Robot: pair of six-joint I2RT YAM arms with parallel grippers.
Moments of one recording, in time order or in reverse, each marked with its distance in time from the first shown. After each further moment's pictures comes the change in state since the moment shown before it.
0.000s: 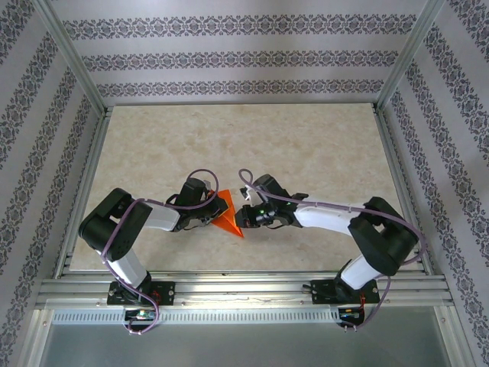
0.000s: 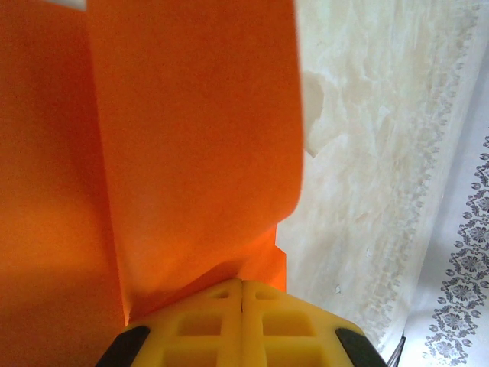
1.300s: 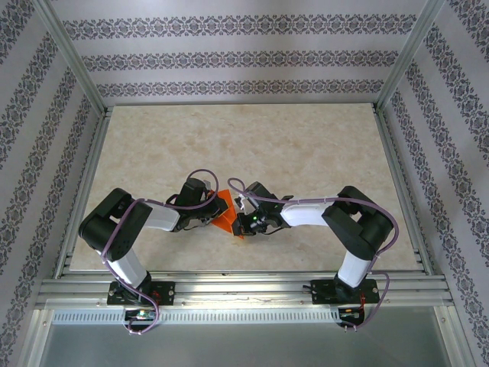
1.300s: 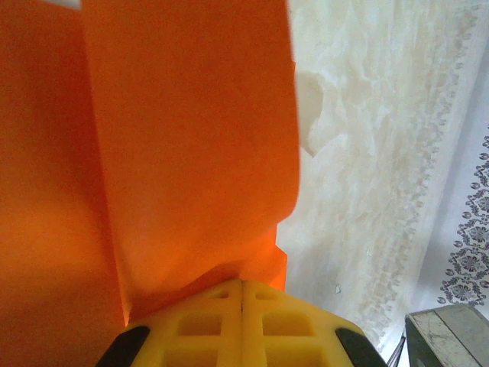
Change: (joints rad) left arm 0.000 0.000 -0.002 0.004 0.000 0.000; right arm 0.030 0.165 0.021 0.010 0.010 0.024
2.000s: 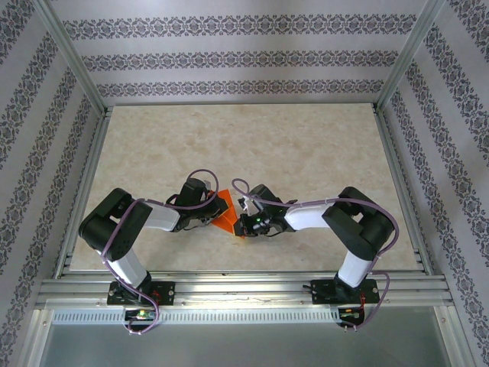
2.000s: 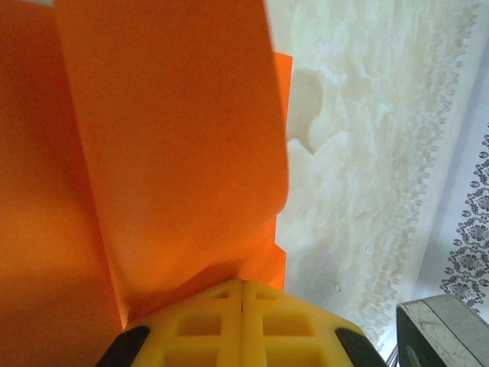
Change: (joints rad) left arm 0.000 0.002 0.000 0.000 0.004 0.000; right arm -0.016 -0.013 -0.091 0.148 -0.022 0.032
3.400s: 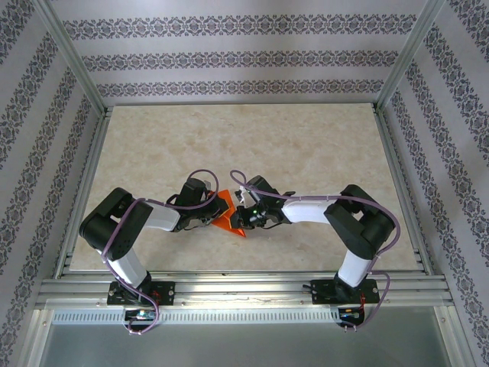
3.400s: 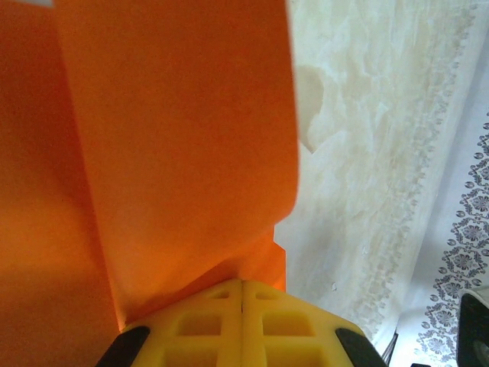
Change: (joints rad) left arm 0.000 0.006 0.000 0.010 0.007 -0.019; right arm -0.017 0.009 0.120 -0.117 -0.018 -0.010
